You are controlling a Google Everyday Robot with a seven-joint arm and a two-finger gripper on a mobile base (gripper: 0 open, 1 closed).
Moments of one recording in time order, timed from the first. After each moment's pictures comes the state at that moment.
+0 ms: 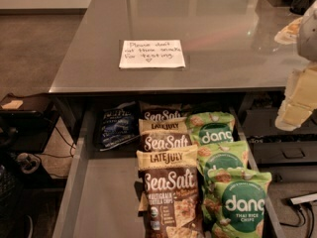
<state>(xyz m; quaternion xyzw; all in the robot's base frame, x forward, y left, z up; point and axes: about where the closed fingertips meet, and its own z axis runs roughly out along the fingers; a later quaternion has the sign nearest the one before) 0.438 -0.217 0.976 -0.60 0.78 -0.03 0.16</state>
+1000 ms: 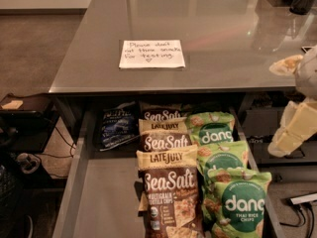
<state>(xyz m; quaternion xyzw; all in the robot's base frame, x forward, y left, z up) 0.426 -0.217 0.921 -0.59 0.78 0.05 0.21</state>
